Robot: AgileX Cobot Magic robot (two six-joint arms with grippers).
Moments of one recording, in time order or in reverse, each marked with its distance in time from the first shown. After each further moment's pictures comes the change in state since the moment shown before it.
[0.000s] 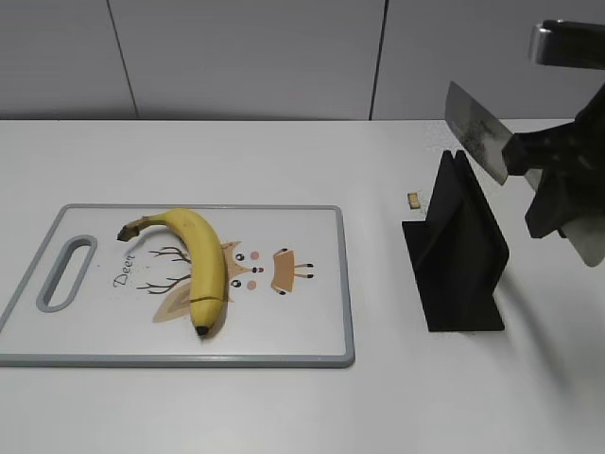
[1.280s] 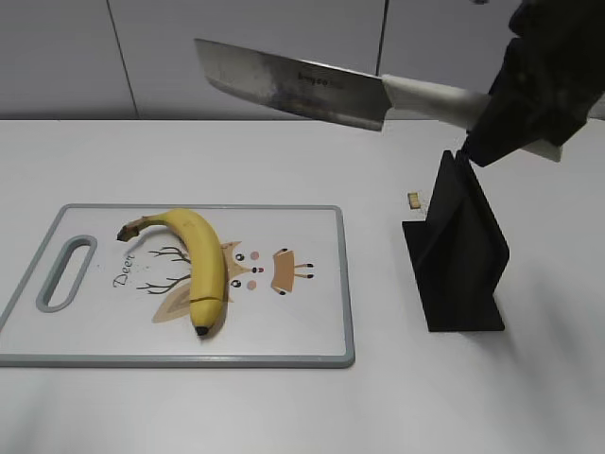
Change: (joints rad) left arm -0.092 0.724 -0.309 -0.183 -0.133 0.586; right arm 0.013 0.129 -0.292 0.217 0.116 -1.150
